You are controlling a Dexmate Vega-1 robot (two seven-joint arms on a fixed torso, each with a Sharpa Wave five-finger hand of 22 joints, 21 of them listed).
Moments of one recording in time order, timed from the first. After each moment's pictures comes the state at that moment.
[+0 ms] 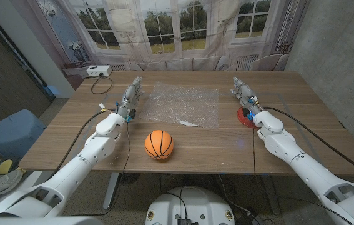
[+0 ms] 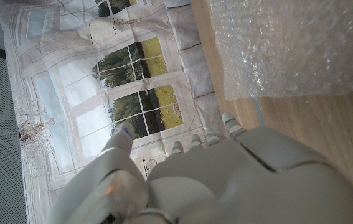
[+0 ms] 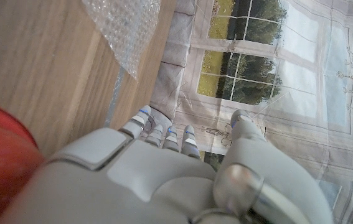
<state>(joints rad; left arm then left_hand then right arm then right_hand) 0.84 0.53 0.35 -1.30 -0.66 -0.30 -0.05 0.23 0.12 0.44 -0.08 0.17 -0.17 -0.10 0.17 0.17 -0.17 0.03 0.18 0.18 -0.17 0.06 0.17 0.17 -0.17 0.15 0.41 0.19 -0.81 -0.48 -0.38 -1.28 0.62 0.29 0.04 0.39 0.10 0.34 -0.15 0.17 0.05 -0.04 0.18 0.18 -0.04 0.03 0.19 0.19 -0.10 -0.01 0.18 0.18 0.09 0.06 0.18 0.18</state>
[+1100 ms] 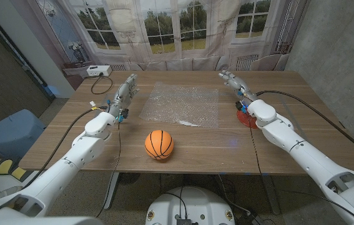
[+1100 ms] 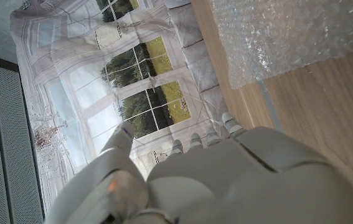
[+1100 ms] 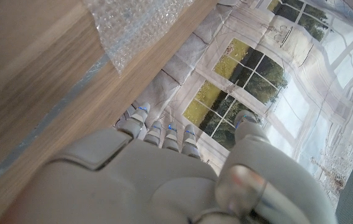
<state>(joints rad) 0.93 0.63 0.31 -1.46 -0.66 -0.26 -0.01 0.22 0.11 0.44 -0.08 0.17 -0.17 -0.10 0.18 0.17 -0.17 0.05 0.21 0.18 -0.17 0.08 0.18 0.17 -0.17 0.15 0.41 0.20 -0.74 -0.54 -0.46 -1.41 0.23 0.14 -0.05 0.36 0.07 0.32 -0.13 0.17 0.05 -0.05 0.19 0.18 -0.01 0.06 0.20 0.19 -0.07 0.07 0.20 0.19 0.11 0.10 0.20 0.18</state>
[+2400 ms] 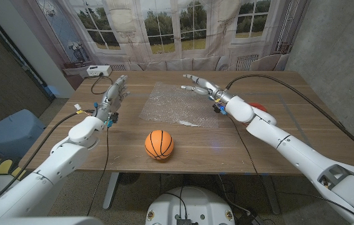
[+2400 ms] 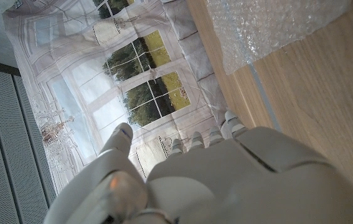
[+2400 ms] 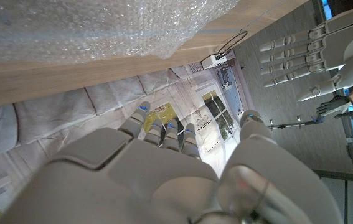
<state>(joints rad) 1.15 0.76 0.17 -1.74 -0.68 -0.17 0.12 0.20 0.10 0.43 -0.07 0.17 -0.17 -0.10 0.20 0.17 -0.17 0.08 0.23 0.19 -0.17 0.14 0.19 0.17 -0.17 0.20 0.42 0.20 -0.67 -0.53 -0.63 -1.54 -0.26 0.19 0.04 0.36 0.05 0.30 -0.14 0.18 0.06 -0.06 0.19 0.18 0.01 0.04 0.20 0.19 -0.06 0.05 0.20 0.19 0.11 0.10 0.20 0.18</state>
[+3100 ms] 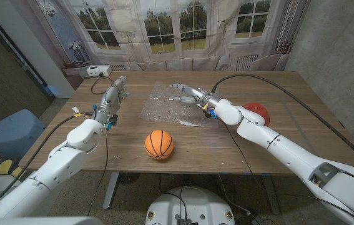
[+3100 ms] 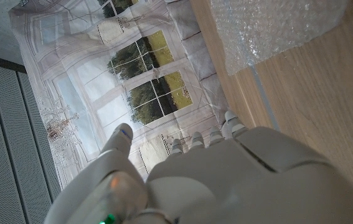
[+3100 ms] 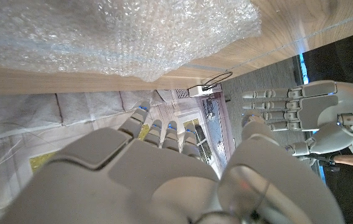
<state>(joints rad) 1.20 0.76 0.15 -1.79 -0.68 -0.19 0.13 0.19 0.11 0.43 -0.07 0.17 -0.17 -0.09 0.20 0.17 -0.18 0.09 0.23 0.19 -0.18 0.14 0.19 0.17 -0.17 0.20 0.42 0.20 -0.65 -0.49 -0.72 -1.55 -0.46 0.14 0.10 0.35 0.04 0.30 -0.14 0.18 0.06 -0.06 0.19 0.19 -0.01 0.02 0.20 0.20 -0.07 0.04 0.20 0.19 0.11 0.09 0.20 0.18</state>
